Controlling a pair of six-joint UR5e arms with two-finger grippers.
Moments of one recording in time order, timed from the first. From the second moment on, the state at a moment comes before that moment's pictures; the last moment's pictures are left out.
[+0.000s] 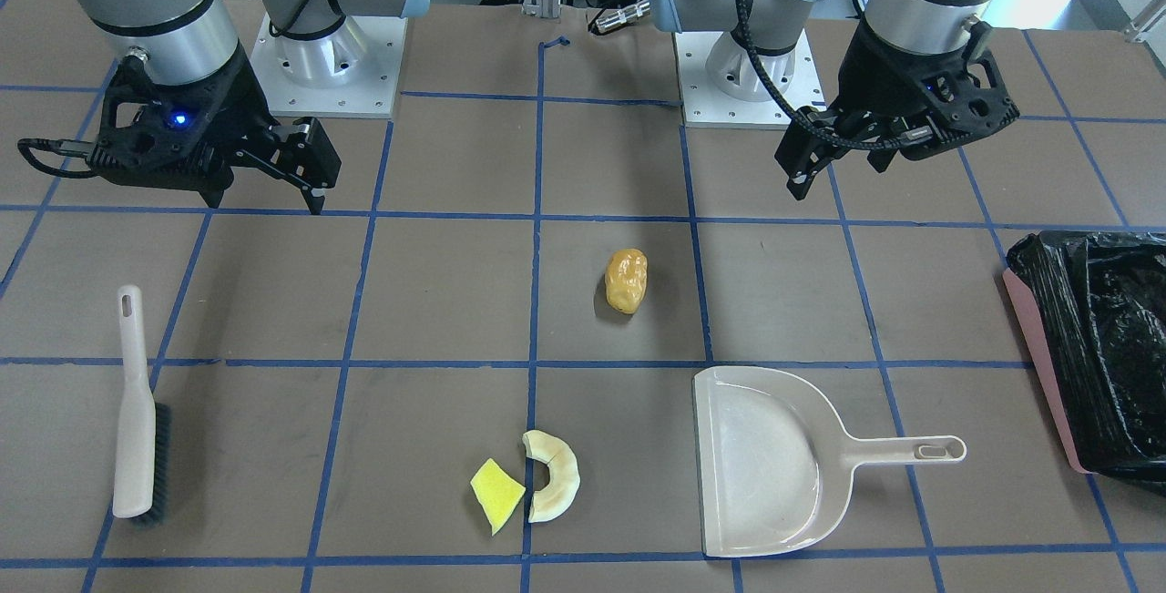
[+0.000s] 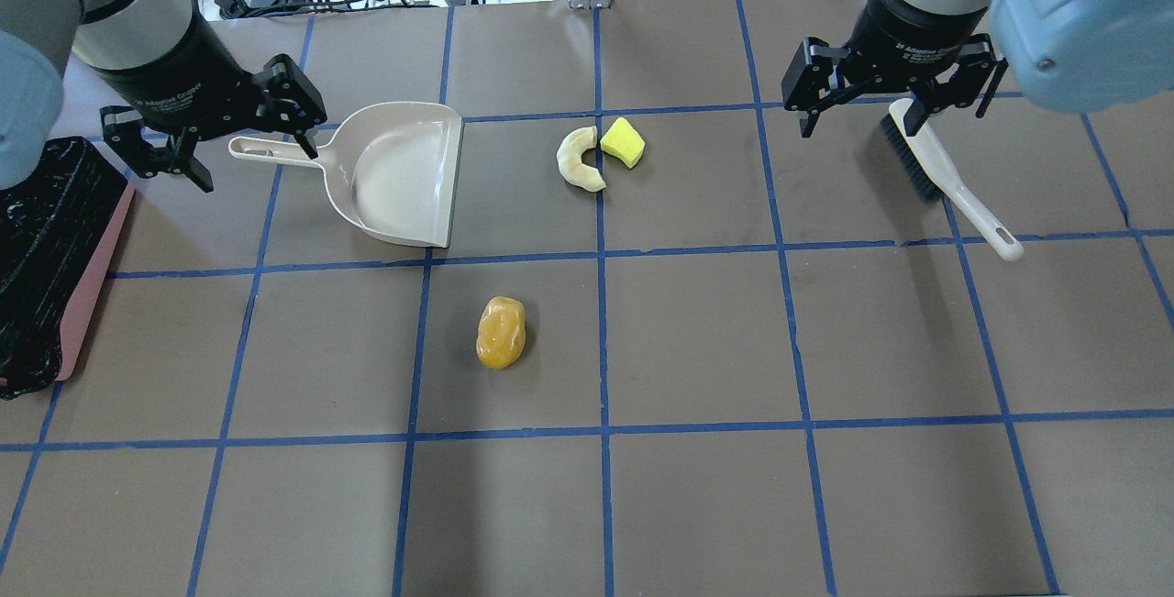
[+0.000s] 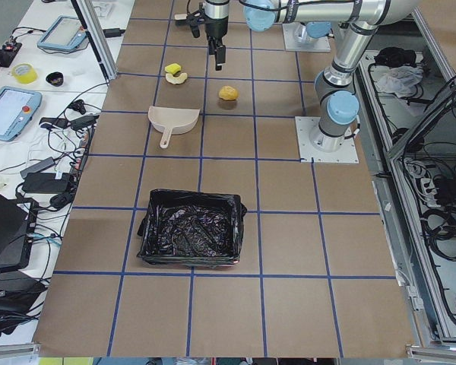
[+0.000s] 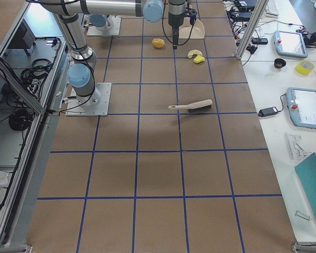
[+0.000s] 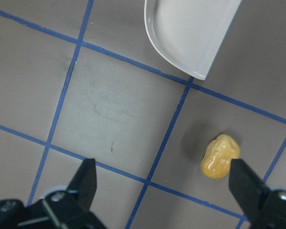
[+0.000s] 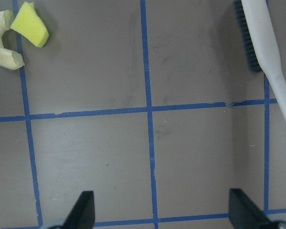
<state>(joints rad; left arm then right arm) -1.50 -1.53 -1.63 -1.50 1.62 -0.36 1.58 -1.54 1.58 -1.67 -1.59 0.07</state>
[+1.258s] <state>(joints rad) -1.34 -1.76 -1.56 -1.34 1.65 -1.19 1.48 -1.51 1.59 -1.67 -1.58 -0.08</state>
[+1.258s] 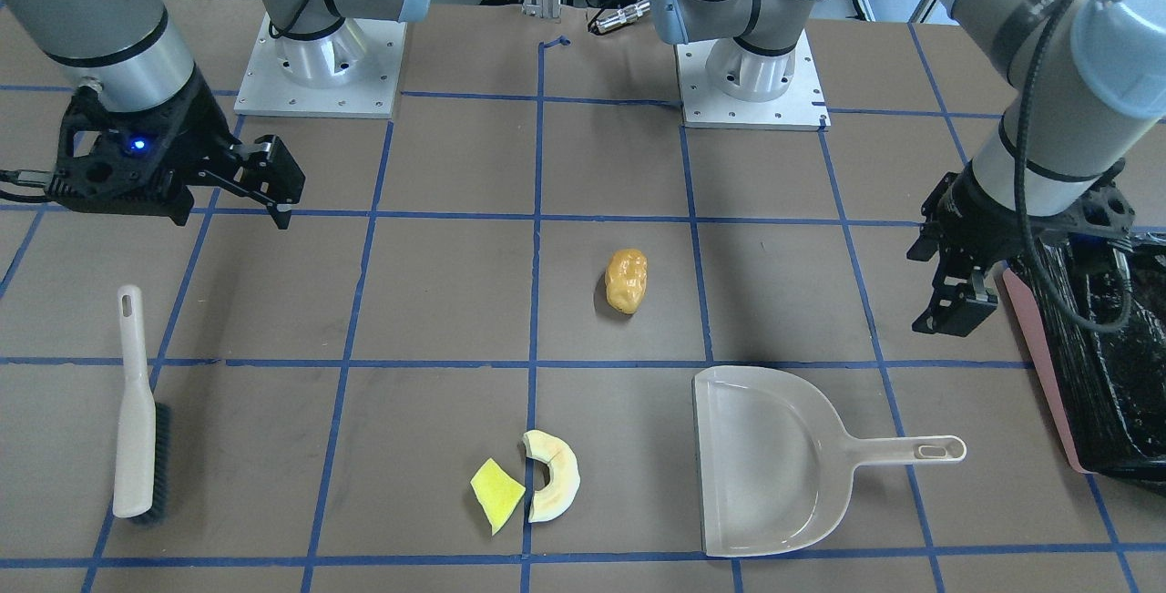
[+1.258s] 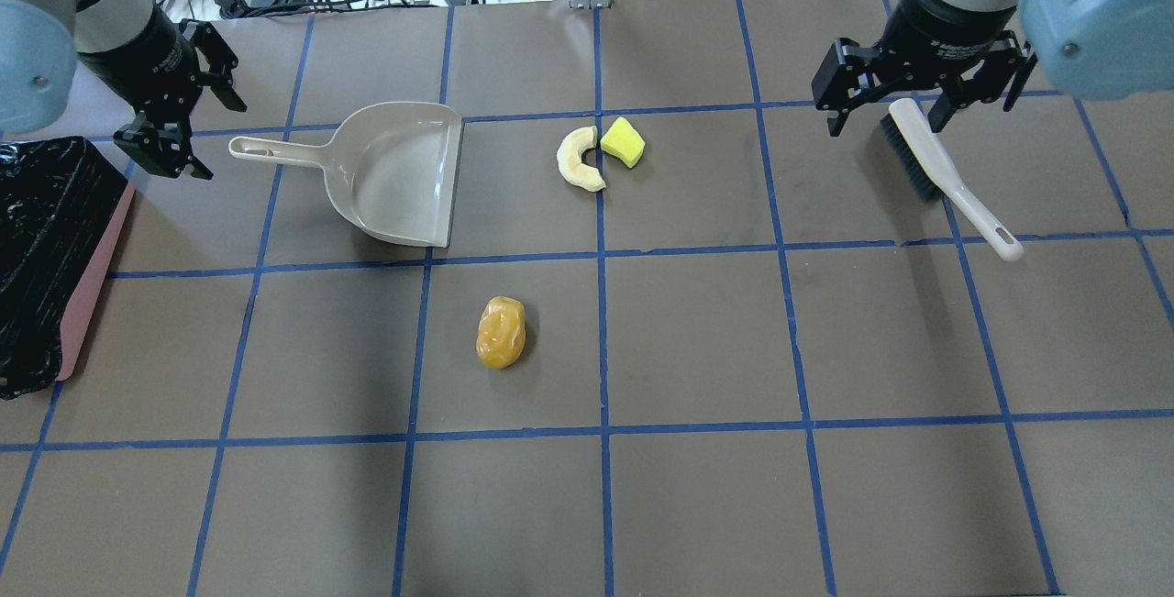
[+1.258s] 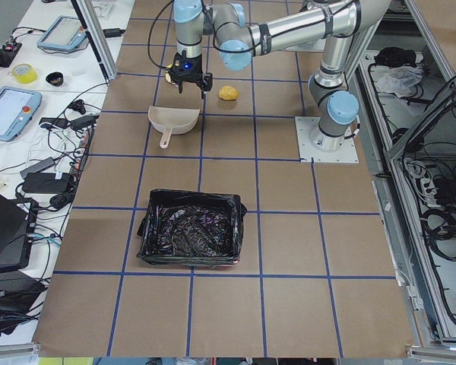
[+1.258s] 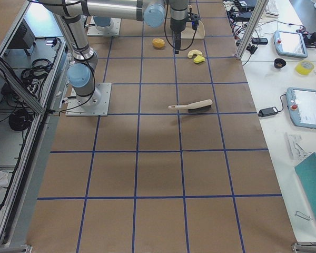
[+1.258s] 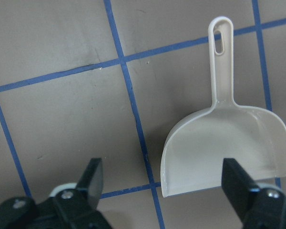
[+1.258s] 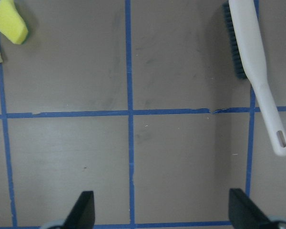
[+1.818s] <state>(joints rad) -1.34 -1.99 -1.30 -1.44 1.71 -1.33 1.33 -1.45 1.66 -1.75 -1.59 -0.26</state>
